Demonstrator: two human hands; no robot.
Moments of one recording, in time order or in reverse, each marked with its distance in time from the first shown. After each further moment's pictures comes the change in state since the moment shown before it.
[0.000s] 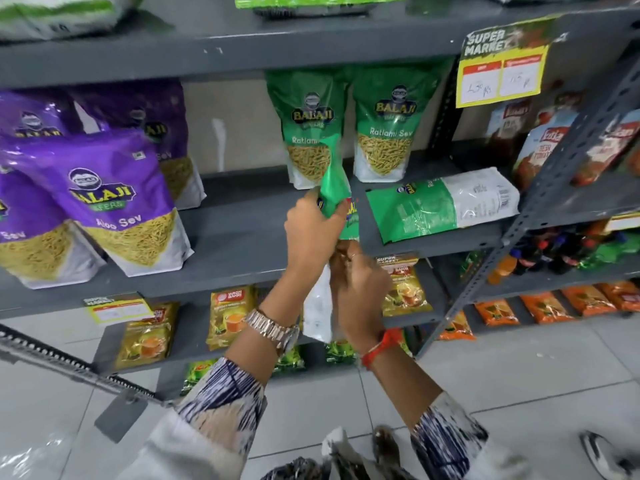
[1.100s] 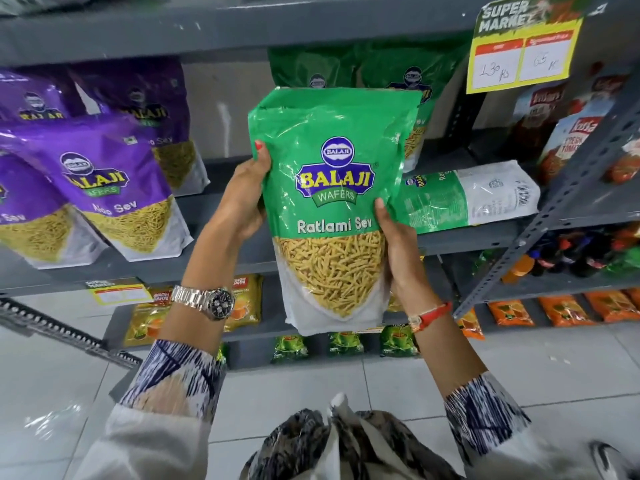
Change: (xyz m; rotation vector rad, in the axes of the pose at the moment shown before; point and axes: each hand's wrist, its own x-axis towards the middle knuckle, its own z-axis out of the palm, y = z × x) left_hand 0.057 -0.026 -0.049 -0.722 -0.302 -0.220; right_hand 0.058 0.078 -0.004 0.869 -0.521 0.799
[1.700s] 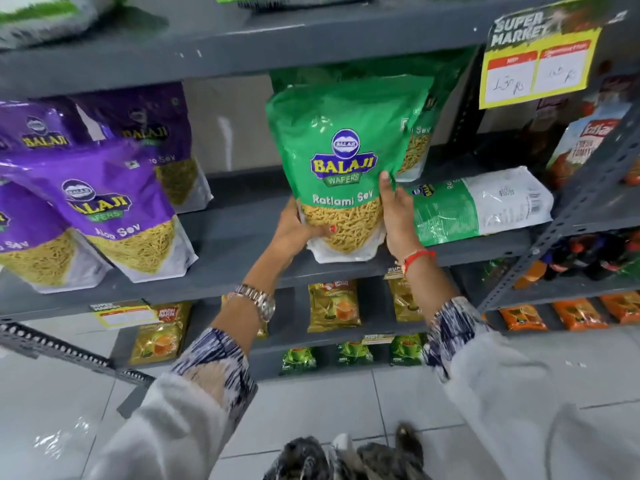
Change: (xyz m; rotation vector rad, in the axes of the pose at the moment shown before) left_hand 0.041 -0.067 0.011 0.331 -0.020 -0.074; right_hand 0.096 -0.009 0.010 -0.083 0.120 -0.113
